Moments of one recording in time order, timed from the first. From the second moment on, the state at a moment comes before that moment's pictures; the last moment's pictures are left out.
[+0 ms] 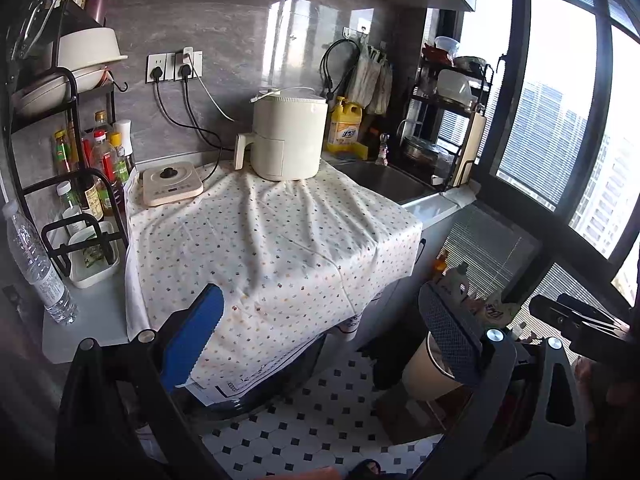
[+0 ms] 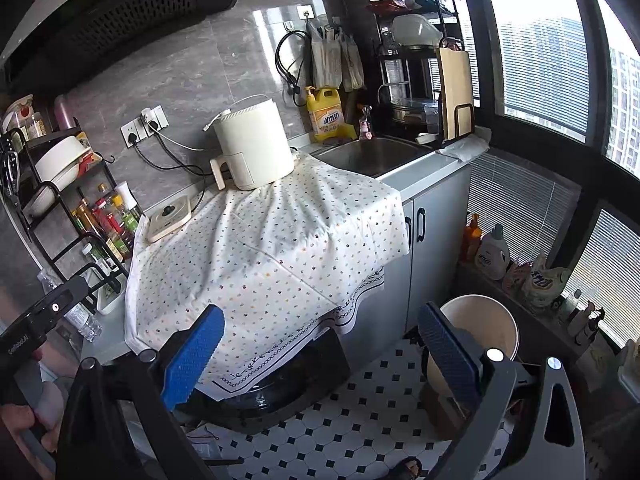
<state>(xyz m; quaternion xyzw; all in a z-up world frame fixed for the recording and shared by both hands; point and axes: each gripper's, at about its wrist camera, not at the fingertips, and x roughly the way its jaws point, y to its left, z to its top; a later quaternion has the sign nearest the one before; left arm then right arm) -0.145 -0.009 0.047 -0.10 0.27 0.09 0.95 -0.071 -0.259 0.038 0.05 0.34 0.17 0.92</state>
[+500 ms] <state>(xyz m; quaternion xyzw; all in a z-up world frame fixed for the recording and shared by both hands) -0.143 -0.017 0.047 -0.10 0.27 0.08 0.95 -0.076 -0.265 0.037 0.04 0.34 0.16 0.92</state>
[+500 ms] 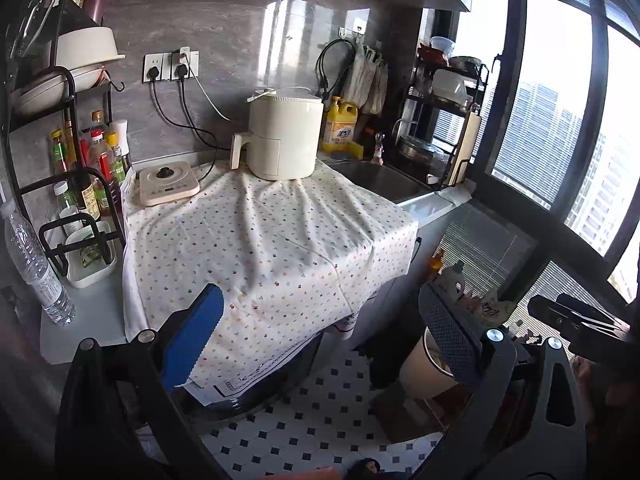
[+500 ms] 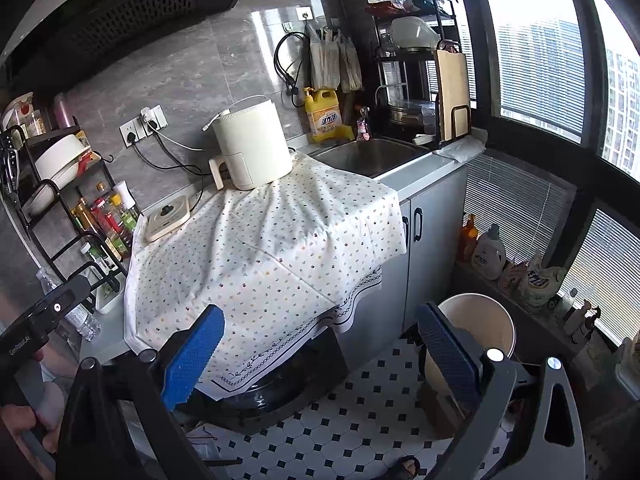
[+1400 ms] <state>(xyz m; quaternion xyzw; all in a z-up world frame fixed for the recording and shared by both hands) -0.150 -0.014 0.046 -0.10 0.27 0.08 0.96 -0.081 -0.263 0.039 0.04 0.34 0.16 0.92</state>
